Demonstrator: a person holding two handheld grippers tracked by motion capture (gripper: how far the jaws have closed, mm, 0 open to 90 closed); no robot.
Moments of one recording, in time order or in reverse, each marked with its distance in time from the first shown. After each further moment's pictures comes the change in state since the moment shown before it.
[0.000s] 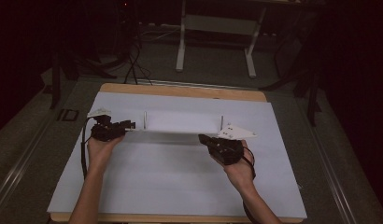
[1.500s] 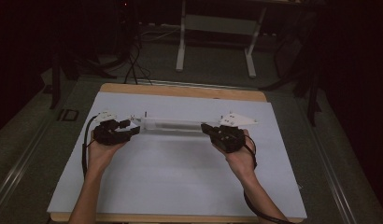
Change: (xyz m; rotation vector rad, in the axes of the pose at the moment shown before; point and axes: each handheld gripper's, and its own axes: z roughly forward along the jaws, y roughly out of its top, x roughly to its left) left arm -0.032 0.005 -0.005 -0.011 0.035 0.205; right arm -0.019 0.020 0.006 0.010 -0.031 0.005
